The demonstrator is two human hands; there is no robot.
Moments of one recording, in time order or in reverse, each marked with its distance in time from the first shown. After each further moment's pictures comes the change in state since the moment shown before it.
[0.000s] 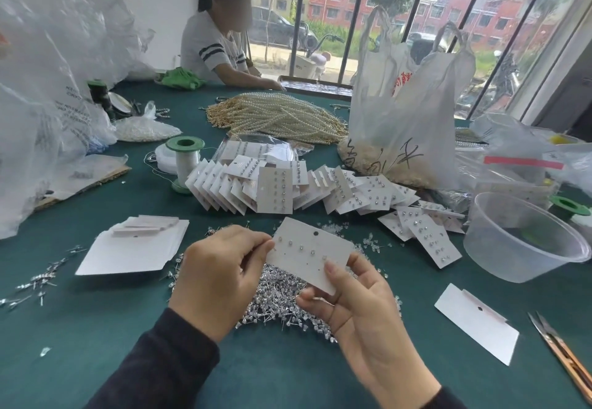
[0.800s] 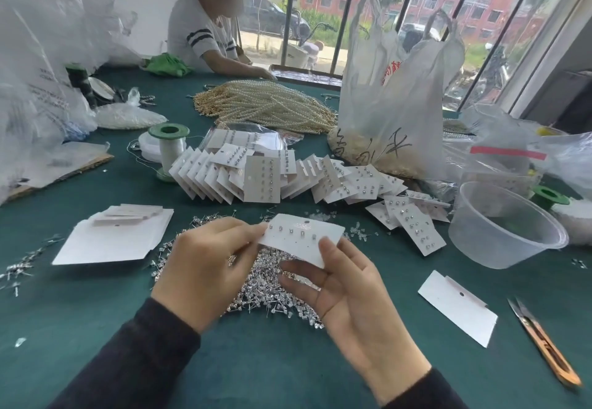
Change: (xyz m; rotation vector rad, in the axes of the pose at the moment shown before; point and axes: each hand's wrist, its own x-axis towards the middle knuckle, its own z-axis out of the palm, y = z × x) left_hand 0.000 0.001 -0.001 -0.030 -0.095 0.061; right_hand 0.004 -0.005 -0.011 0.074 -0.129 0.018
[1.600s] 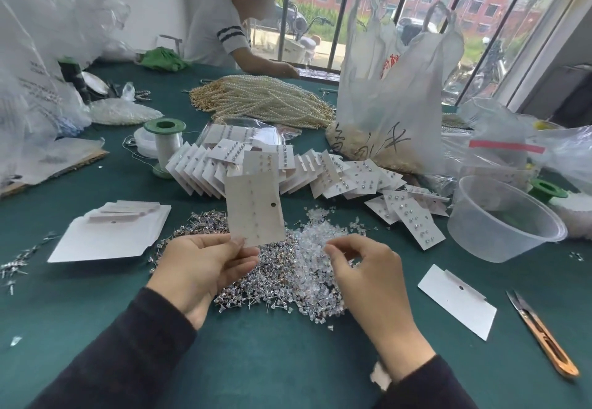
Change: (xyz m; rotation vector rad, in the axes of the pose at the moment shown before) left_hand 0.004 0.002 0.006 -1.146 0.057 -1.219; right_hand 0.011 -0.008 -0.024 -1.436 0.432 -0.377
